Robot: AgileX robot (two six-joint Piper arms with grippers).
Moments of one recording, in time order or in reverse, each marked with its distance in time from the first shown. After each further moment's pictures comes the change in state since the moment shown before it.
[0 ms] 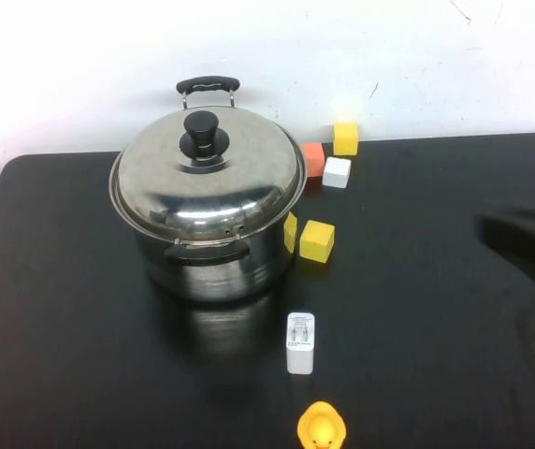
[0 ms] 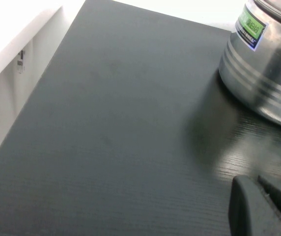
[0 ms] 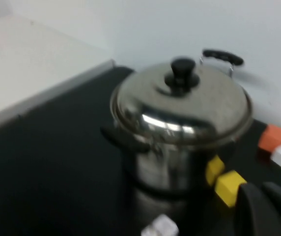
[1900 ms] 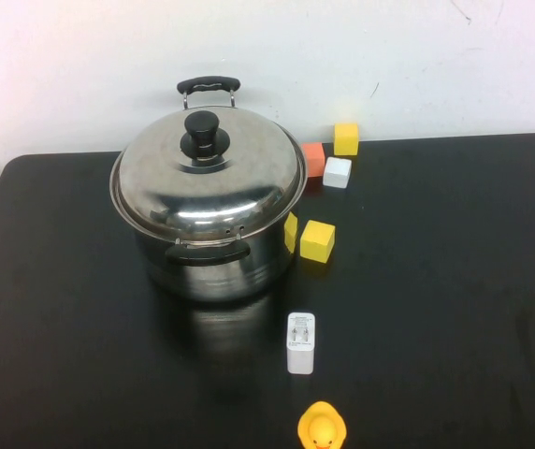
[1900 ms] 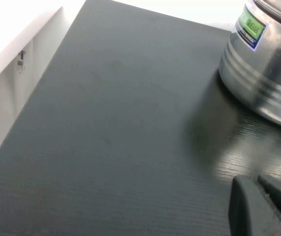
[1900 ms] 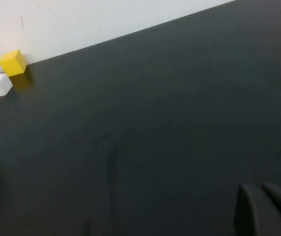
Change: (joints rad) right arm -0.818 -0.910 0.796 0.068 0.125 0.186; left arm -0.002 0.000 0.000 0.000 0.000 0.000
